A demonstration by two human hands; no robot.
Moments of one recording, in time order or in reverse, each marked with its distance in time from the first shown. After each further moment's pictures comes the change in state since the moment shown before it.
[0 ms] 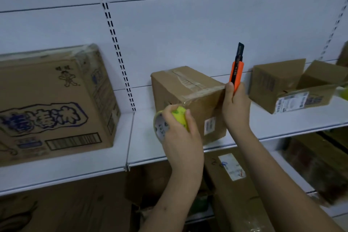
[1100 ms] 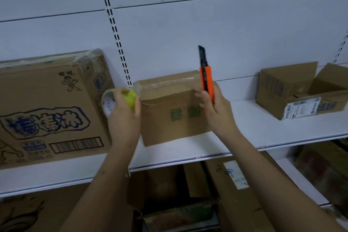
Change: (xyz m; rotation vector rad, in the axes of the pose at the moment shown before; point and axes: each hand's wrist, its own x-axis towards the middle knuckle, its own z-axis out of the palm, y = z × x) left_hand 0.121 -0.077 -0.041 0.260 -0.002 0.148; right_hand -0.003 0.000 0.032 0.213 -0.322 -0.237
